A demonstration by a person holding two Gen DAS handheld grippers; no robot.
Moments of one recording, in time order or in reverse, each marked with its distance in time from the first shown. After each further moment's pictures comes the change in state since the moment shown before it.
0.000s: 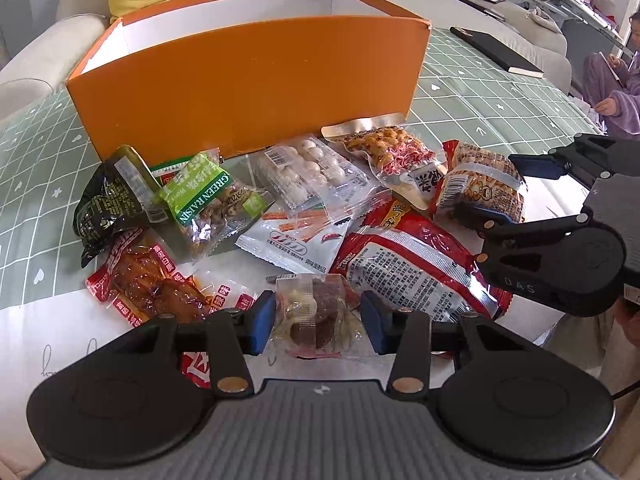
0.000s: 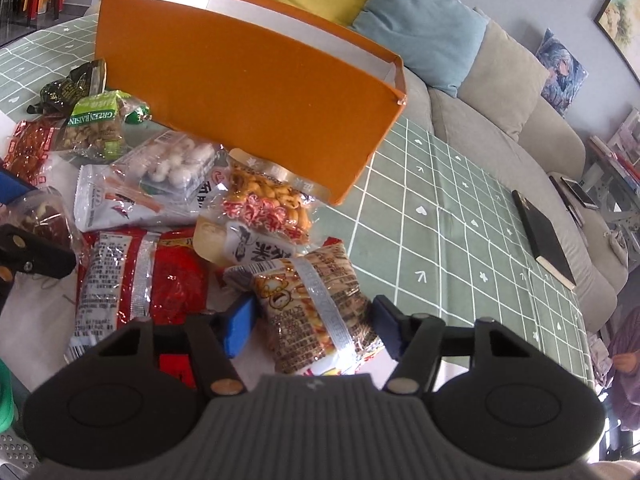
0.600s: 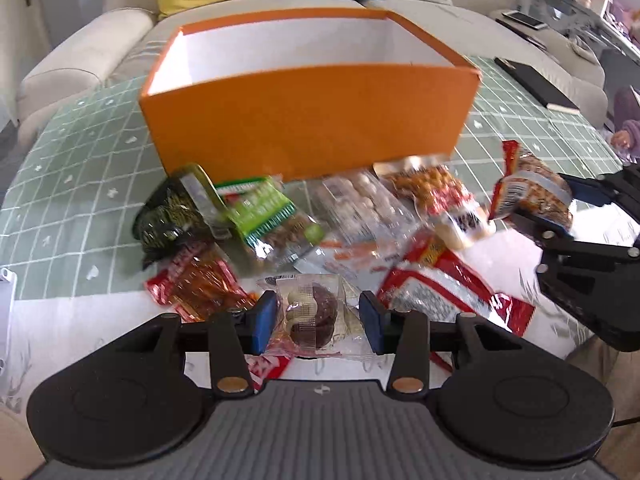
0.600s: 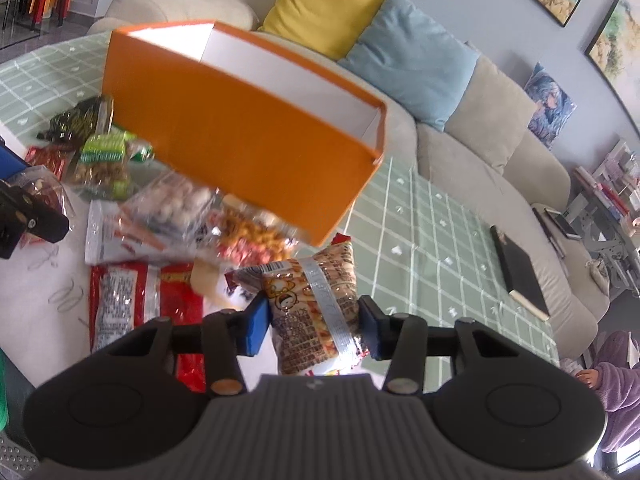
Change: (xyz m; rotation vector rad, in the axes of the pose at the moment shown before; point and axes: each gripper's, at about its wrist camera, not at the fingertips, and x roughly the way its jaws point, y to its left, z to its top) left arm -0.030 0.021 0.019 -0.106 -0.022 0.096; right arm -0.036 -0.008 0.019 -0.032 -0.081 -0.043
